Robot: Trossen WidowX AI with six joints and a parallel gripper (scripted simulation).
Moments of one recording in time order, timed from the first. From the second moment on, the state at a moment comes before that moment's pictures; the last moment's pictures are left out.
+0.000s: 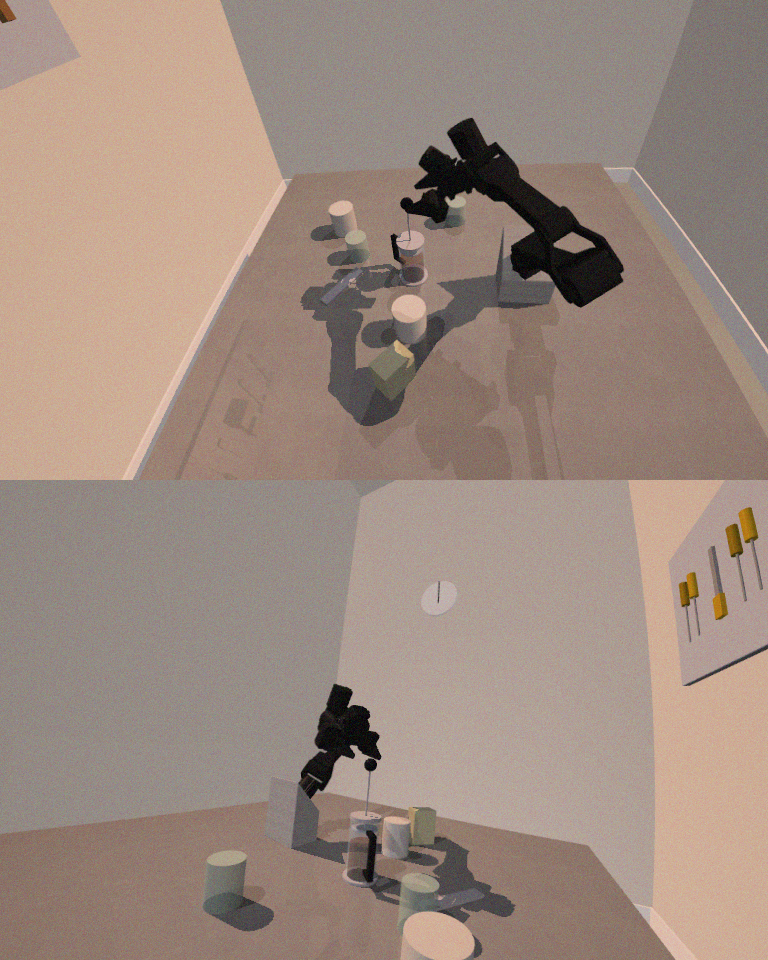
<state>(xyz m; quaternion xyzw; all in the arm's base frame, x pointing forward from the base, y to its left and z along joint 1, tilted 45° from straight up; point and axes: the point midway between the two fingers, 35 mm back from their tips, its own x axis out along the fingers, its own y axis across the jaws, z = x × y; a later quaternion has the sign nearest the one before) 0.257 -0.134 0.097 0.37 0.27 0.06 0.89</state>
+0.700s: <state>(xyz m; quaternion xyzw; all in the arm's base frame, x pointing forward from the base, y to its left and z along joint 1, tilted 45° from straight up) 0.275 -0.125 0.088 0.37 0.26 0.06 0.89</state>
